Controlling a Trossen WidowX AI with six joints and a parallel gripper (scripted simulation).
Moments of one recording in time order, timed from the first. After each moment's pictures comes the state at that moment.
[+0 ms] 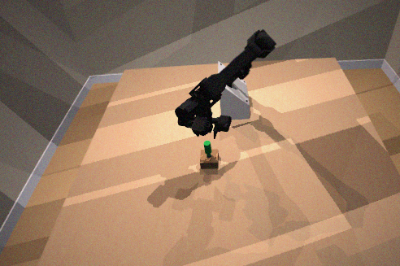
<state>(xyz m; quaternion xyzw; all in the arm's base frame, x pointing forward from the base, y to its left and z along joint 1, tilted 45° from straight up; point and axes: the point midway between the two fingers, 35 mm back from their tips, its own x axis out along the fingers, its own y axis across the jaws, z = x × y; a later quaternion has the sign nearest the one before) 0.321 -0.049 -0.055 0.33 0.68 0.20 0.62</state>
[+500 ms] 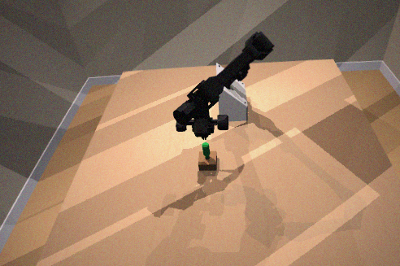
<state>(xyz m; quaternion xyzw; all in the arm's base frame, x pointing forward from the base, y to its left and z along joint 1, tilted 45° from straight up) 0.320 -0.048 -0.058 0.26 0.66 0.27 0.65</state>
